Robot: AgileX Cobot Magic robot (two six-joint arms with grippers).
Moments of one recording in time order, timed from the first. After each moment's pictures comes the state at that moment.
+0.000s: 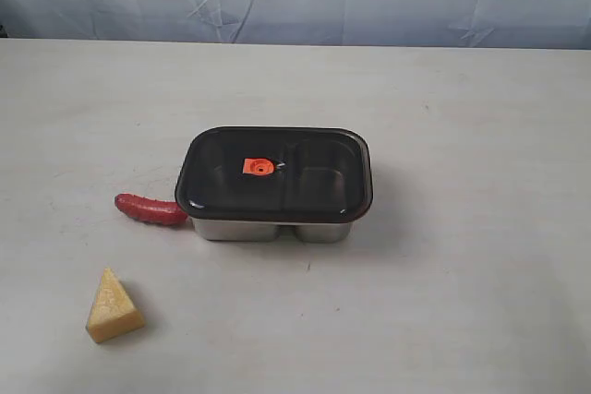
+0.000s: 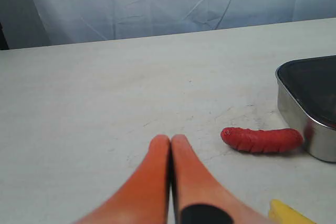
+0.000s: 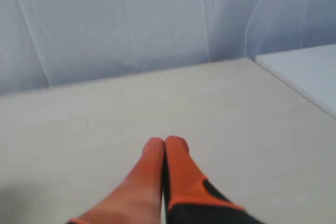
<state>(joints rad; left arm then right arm) -0.09 0.02 0.00 0.00 0.31 0.04 -0.05 0.01 0.00 0.05 0.24 0.05</state>
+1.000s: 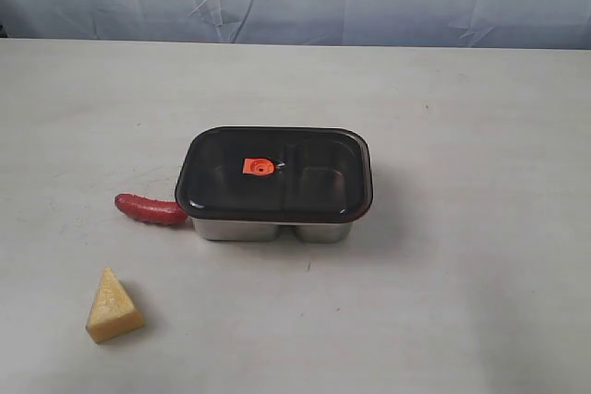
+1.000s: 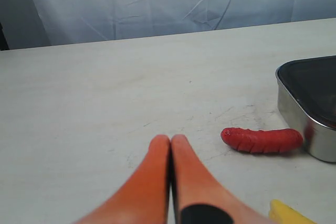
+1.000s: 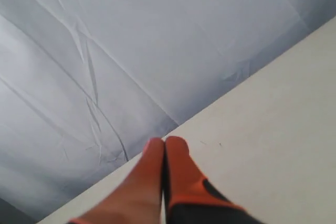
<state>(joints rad) -0.09 0.02 0.00 0.00 0.30 0.04 -0.05 0.11 -0.25 0.63 0.37 0.08</state>
